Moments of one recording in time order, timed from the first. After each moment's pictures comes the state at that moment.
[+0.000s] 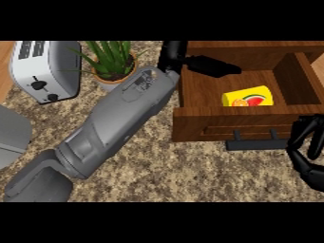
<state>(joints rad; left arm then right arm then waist) -1.28 0.01 -0.57 -0.56 0.67 0.51 -0.36 -0.07 -0.29 -0.16 -1.97 -0.17 0.44 0.00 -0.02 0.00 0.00</state>
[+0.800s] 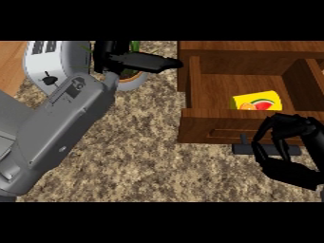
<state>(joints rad) -0.99 0.29 -0.48 -1.00 0.67 0.47 -0.22 -0.07 -0.27 0.00 -1.94 0.28 0.33 0.00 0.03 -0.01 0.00</state>
